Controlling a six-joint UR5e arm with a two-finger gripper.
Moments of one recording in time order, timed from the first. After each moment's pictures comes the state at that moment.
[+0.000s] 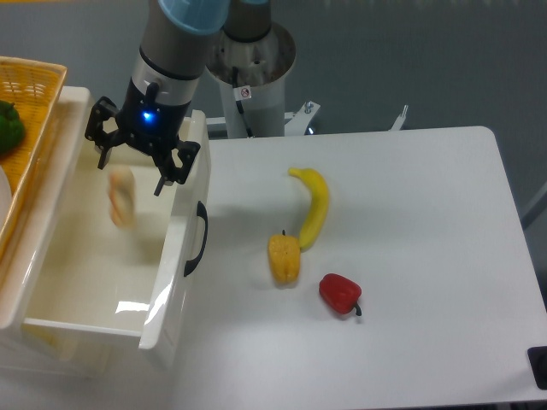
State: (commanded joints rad) arm 2.24 -1.62 -1.57 -1.35 1.08 0.45
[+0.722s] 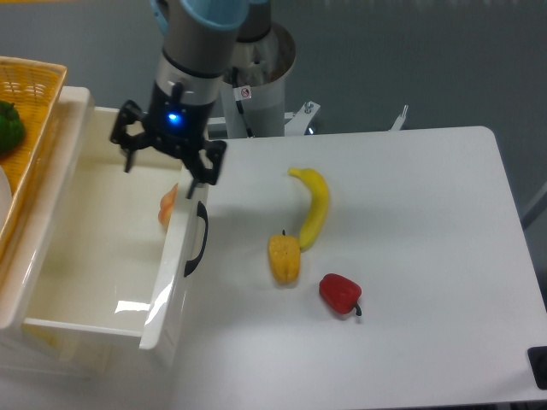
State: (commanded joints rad) arm 2.35 -1.63 -1.55 -1.34 1.18 0.56
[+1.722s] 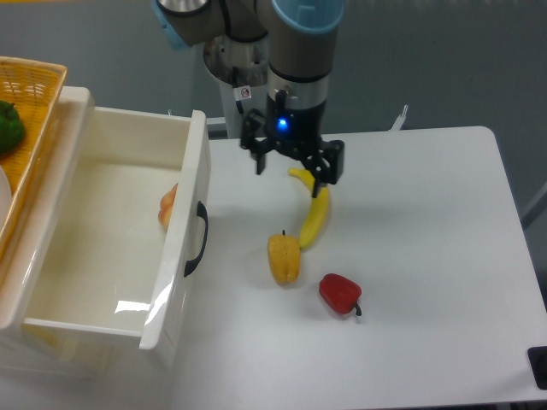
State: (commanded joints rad) arm 2.51 -1.68 -1.55 -1.34 1.51 1.04
